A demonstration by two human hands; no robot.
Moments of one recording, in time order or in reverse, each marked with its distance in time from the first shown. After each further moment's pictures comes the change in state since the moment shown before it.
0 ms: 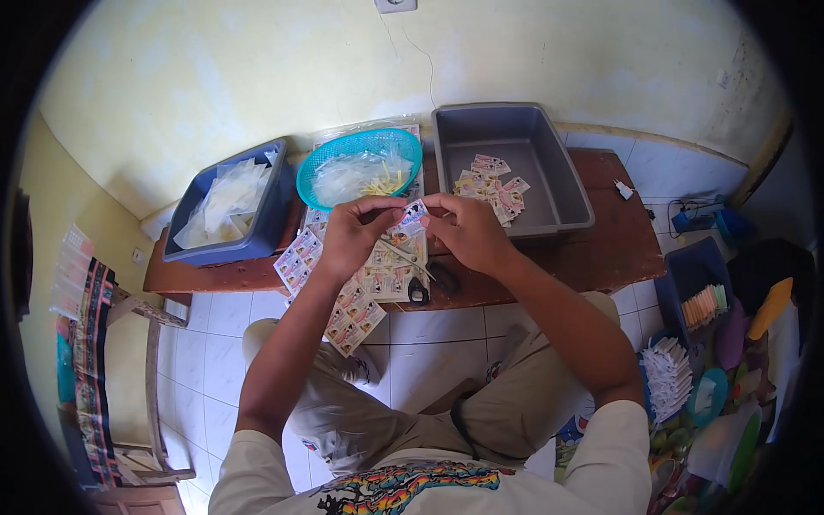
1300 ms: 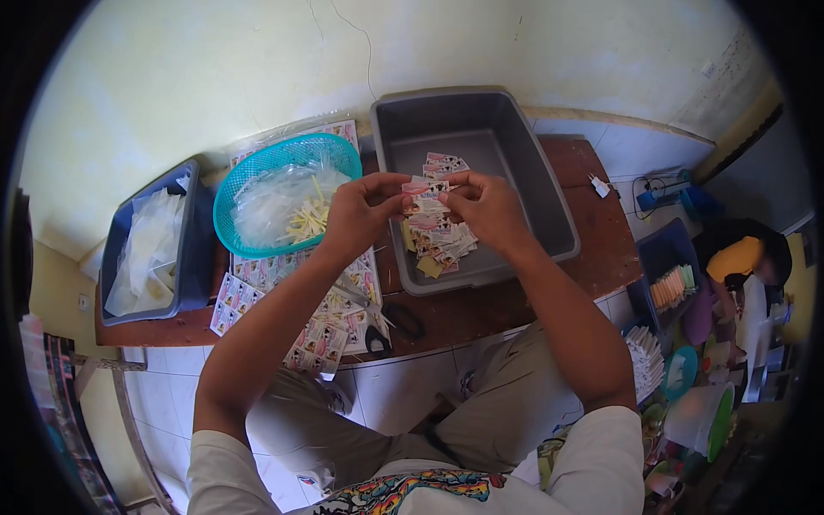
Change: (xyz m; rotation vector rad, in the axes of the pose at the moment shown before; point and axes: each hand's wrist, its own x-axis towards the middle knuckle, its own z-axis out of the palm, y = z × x) left_hand 0.145 -0.080 0.069 -0.144 -0.202 -0.127; right_hand 0.078 0.074 -0.098 -0.047 0.280 0.306
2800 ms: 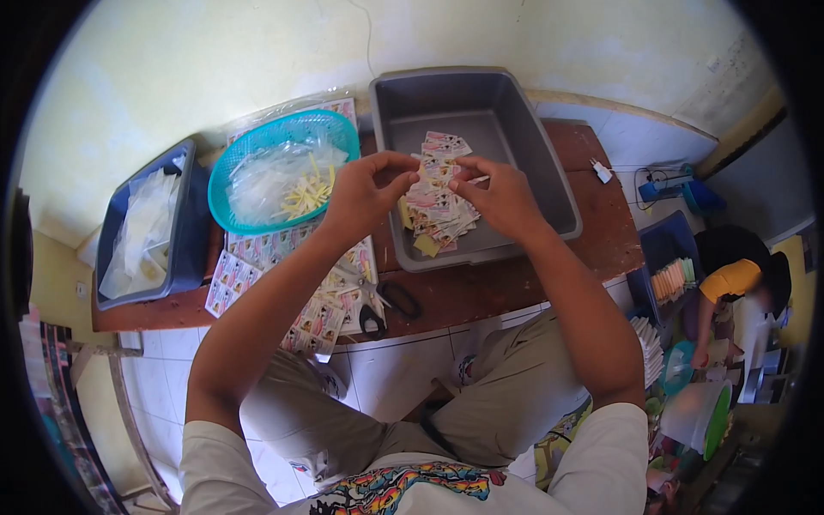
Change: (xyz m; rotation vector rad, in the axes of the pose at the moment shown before) left_hand -0.013 0.013 0.012 0.285 0.019 0.107; right_hand -0.012 0.015 -0.020 -0.377 0.007 -0.093
